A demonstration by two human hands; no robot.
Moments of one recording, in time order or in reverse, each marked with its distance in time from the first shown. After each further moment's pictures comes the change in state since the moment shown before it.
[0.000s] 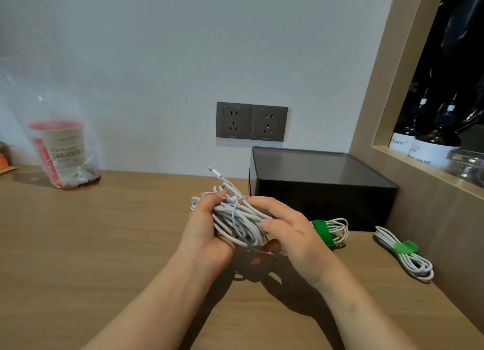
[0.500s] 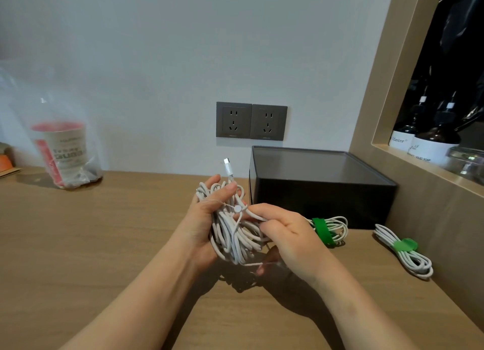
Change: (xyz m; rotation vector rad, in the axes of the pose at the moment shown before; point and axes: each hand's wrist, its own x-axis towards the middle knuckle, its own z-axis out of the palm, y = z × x) left_hand 0.001 0.008 0.000 0.189 -0.081 0.117; right_hand 0.000 0.005 0.001 -0.056 -0.032 0.024
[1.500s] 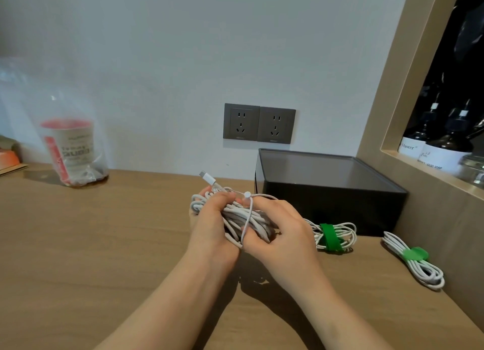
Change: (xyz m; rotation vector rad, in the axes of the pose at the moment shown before) left_hand 0.019 -0.016 -0.012 -0.165 0.126 0.082; right_hand 0.010 0.010 0.026 -0.445 0.405 -0.225
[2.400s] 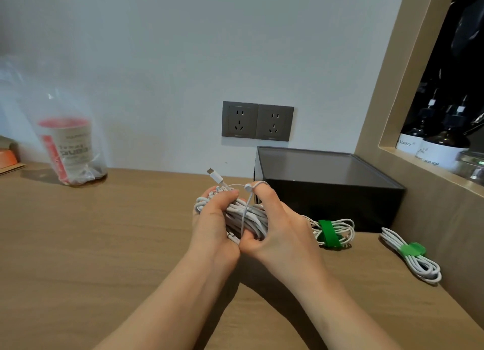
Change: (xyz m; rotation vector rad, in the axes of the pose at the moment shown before) left_hand -0.008 0.000 0.006 0.043 0.104 -0.068; right_hand 0.000 -0.017 -0.012 -0.255 -0.097 -0.042
